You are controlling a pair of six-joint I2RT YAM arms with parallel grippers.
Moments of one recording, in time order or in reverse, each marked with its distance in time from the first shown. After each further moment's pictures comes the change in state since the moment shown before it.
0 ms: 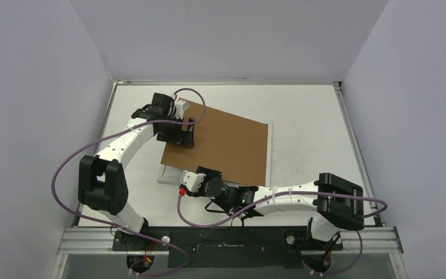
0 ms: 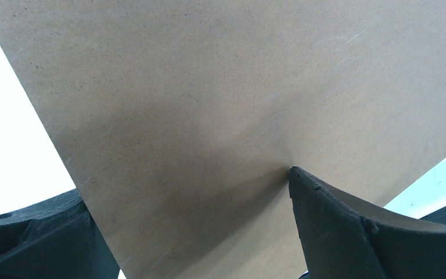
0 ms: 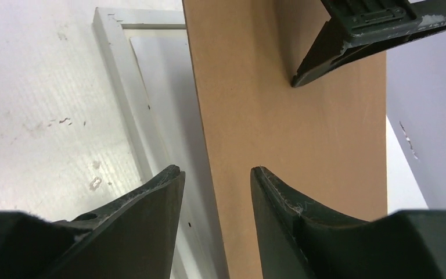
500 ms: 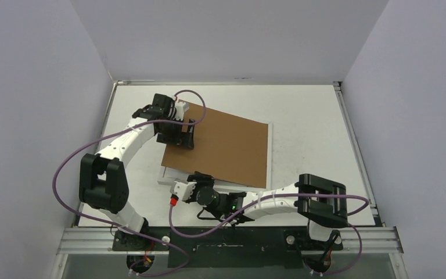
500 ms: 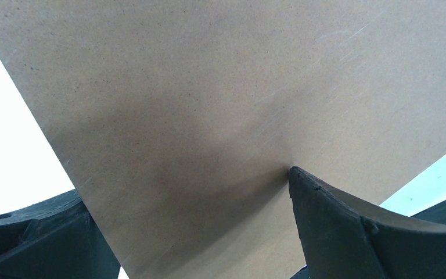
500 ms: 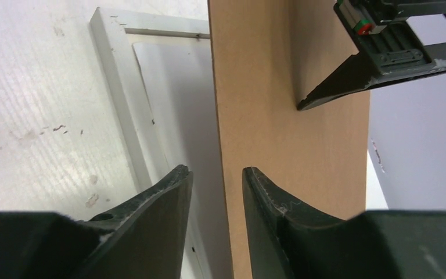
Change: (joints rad) left arm 0.002 0.015 0.000 -0.018 0.005 0.000; right arm 0.050 0.144 0.041 0.119 0.095 -0.128
